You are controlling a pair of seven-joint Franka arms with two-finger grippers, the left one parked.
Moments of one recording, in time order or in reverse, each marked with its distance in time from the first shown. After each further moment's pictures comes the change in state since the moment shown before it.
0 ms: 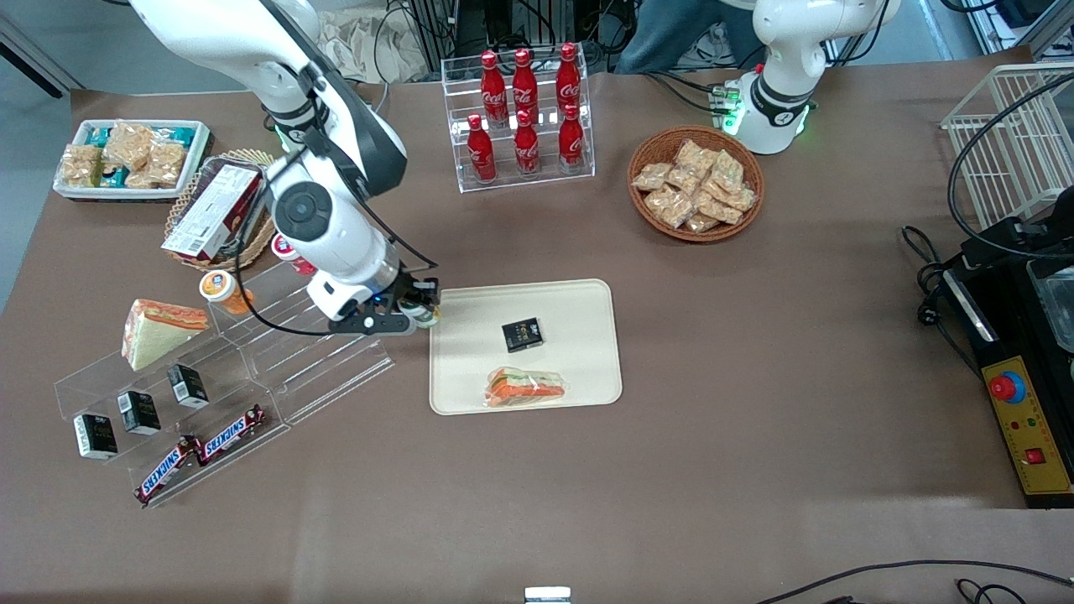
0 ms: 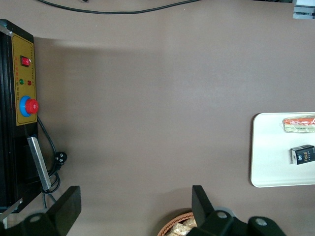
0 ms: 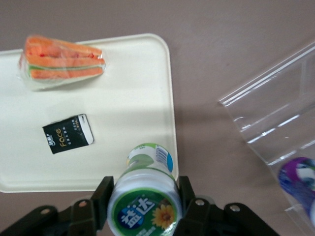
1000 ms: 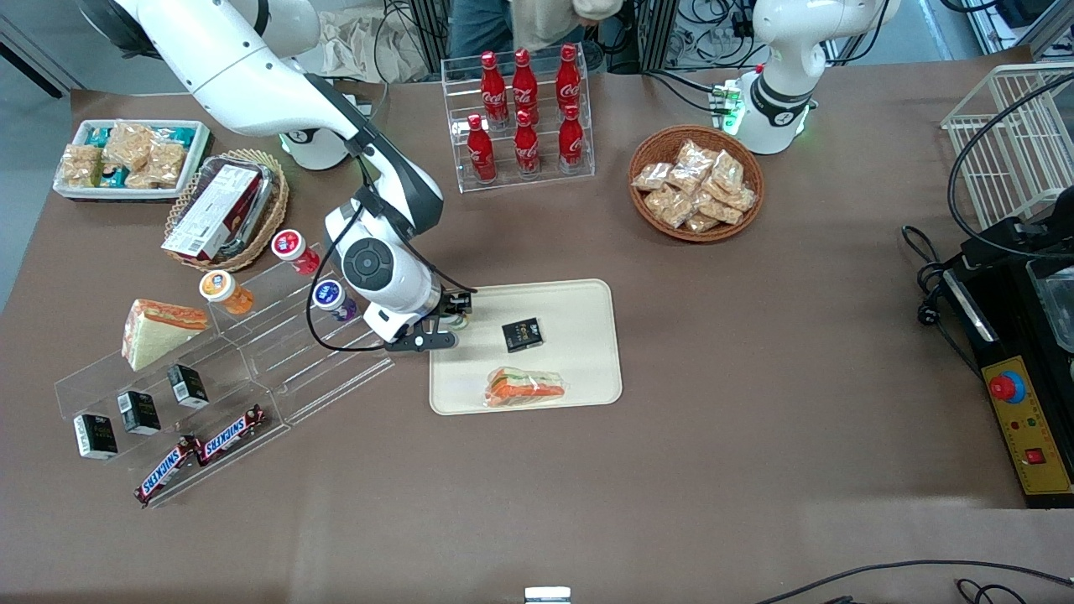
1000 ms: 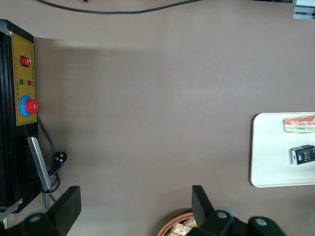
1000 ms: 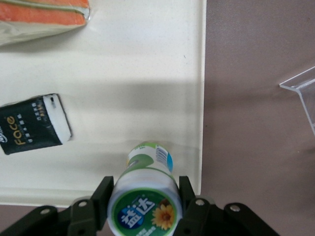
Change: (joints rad) arm 0.048 0.215 -0.002 0.008 -0.043 0.112 -0.001
